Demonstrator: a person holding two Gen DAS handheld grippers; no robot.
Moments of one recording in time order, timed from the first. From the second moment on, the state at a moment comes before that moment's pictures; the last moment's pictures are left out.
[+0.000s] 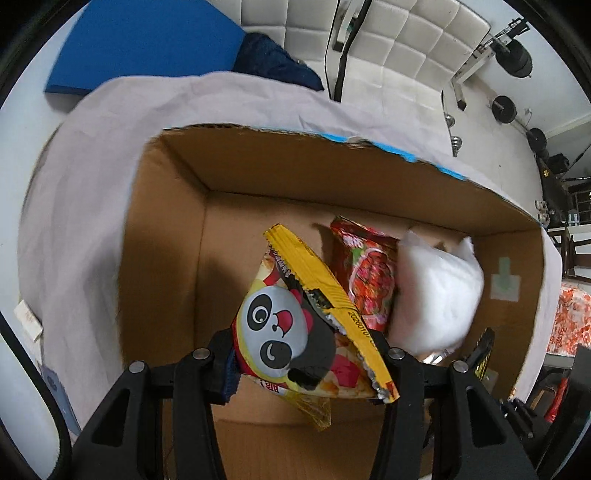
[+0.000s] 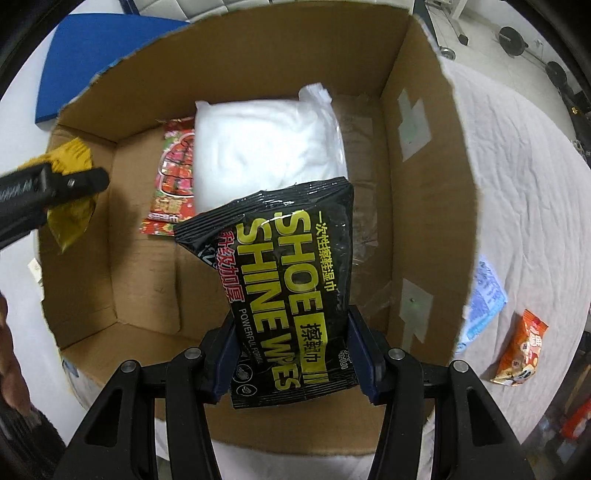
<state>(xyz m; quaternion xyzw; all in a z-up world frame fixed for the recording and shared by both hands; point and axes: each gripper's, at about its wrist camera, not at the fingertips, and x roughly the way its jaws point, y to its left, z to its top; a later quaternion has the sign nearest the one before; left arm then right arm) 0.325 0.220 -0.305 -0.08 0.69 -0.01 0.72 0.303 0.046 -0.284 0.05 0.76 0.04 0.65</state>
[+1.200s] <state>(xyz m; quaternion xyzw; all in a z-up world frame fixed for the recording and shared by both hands) 0.316 0.232 -0.288 -0.09 0.68 0.00 0.73 0.298 0.048 -0.249 0.03 0.74 0.03 0.67</state>
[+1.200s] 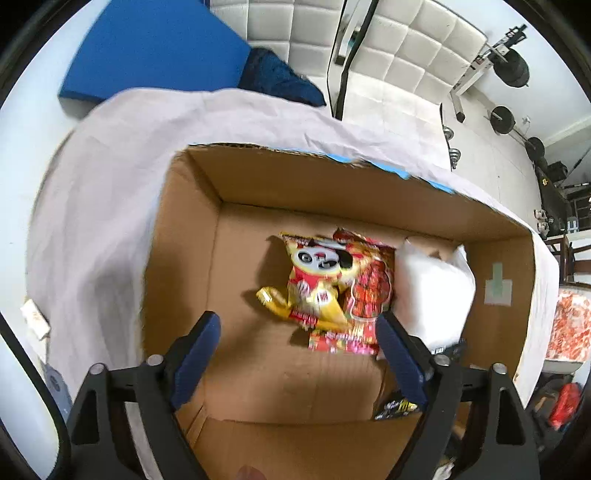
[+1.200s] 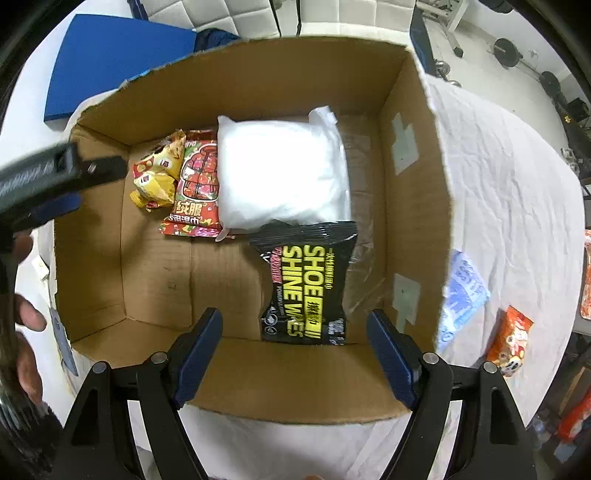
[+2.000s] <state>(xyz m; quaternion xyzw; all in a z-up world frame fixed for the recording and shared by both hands) 0.188 0.208 -0.213 -0.04 0.58 0.03 0.81 0.225 0.021 -0.147 0.00 0.67 0.03 0.75</state>
